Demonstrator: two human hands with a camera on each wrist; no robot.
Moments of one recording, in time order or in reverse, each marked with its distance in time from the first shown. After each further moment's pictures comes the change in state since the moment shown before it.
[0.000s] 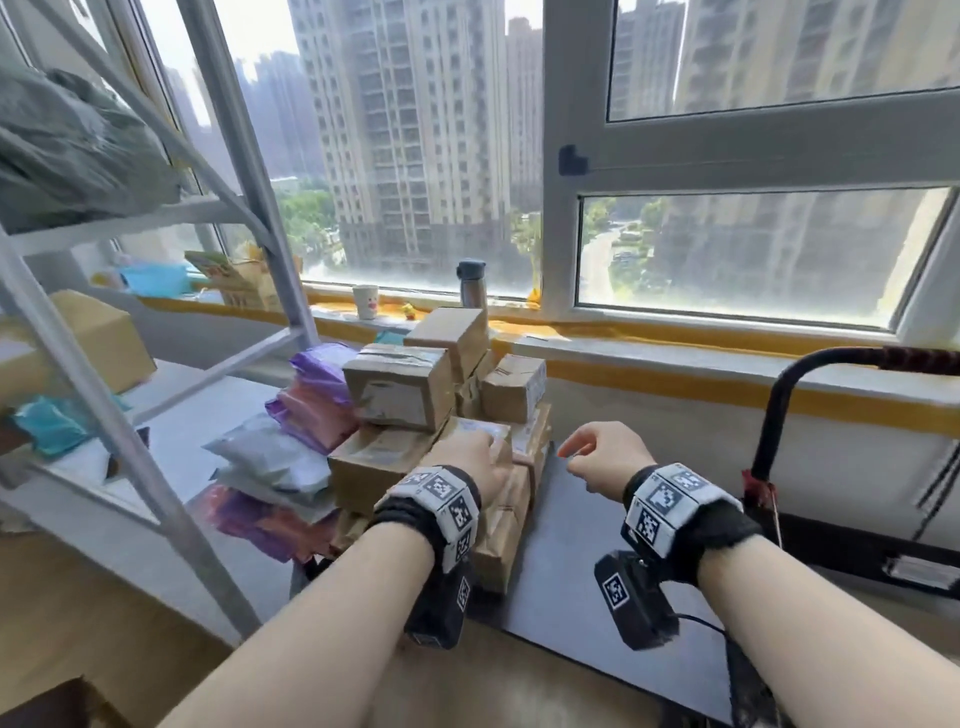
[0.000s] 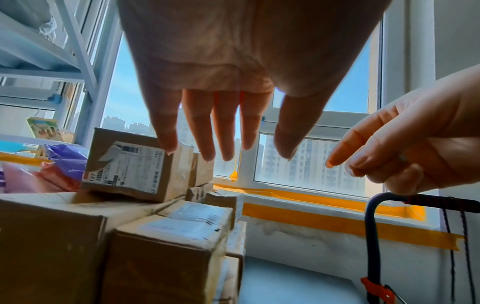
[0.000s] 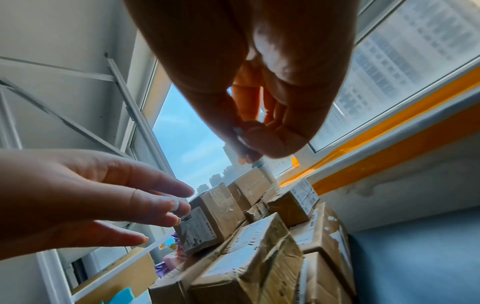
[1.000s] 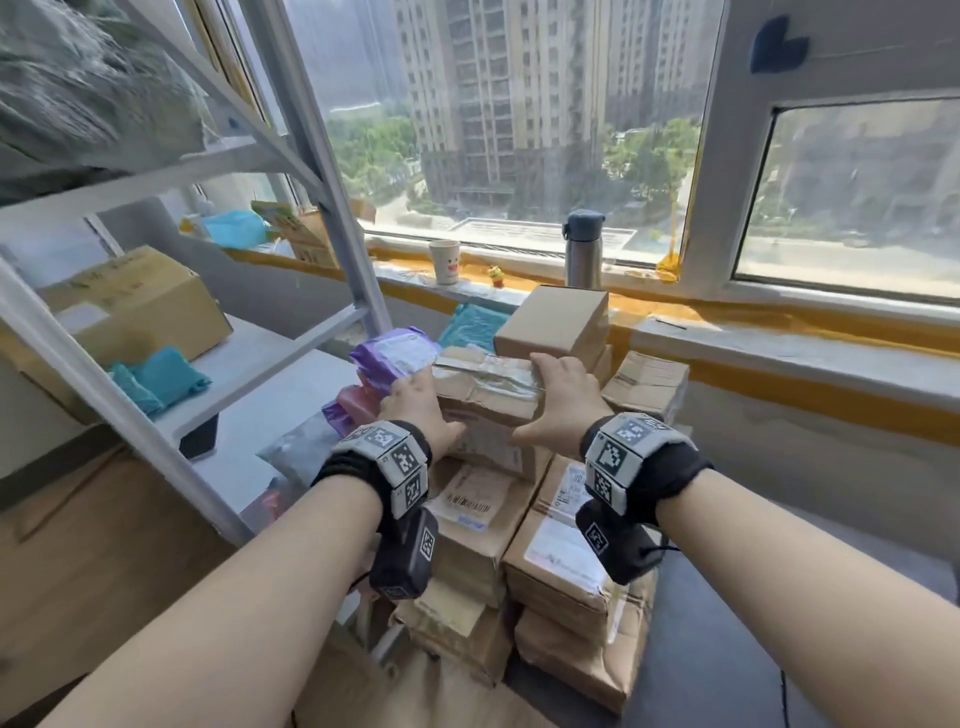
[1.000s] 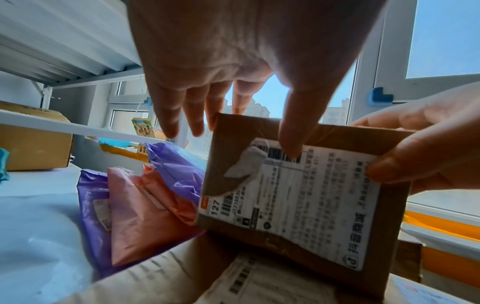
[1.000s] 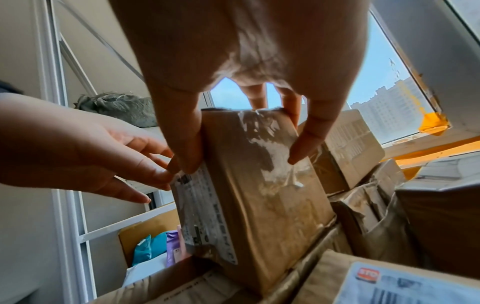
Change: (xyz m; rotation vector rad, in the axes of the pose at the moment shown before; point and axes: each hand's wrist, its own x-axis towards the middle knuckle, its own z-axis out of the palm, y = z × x) left_hand 0.165 -0.158 -0.060 -0.030 0.120 -0.426; right_hand 0.225 -0.109 0.119 -0.242 -0.164 -0.258
